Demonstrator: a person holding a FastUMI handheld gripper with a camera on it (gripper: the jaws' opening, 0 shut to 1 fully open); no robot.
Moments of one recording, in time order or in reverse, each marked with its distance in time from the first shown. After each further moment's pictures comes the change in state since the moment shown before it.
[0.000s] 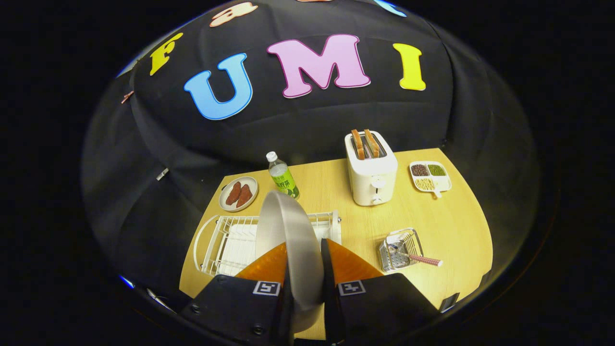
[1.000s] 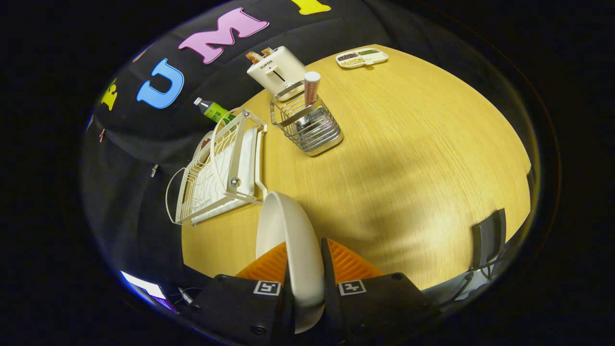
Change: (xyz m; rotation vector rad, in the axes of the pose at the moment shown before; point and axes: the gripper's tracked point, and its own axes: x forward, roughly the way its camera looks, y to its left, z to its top) arm -0.003 -0.171 -0.232 0.336 0.269 0.075
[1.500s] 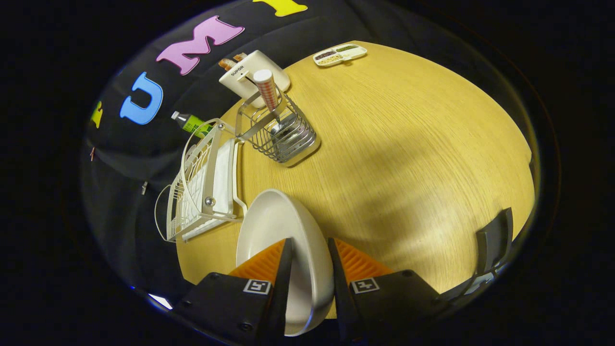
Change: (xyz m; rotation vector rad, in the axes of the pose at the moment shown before) arm 0.025 -0.029 0.010 0.071 -0.020 -0.101
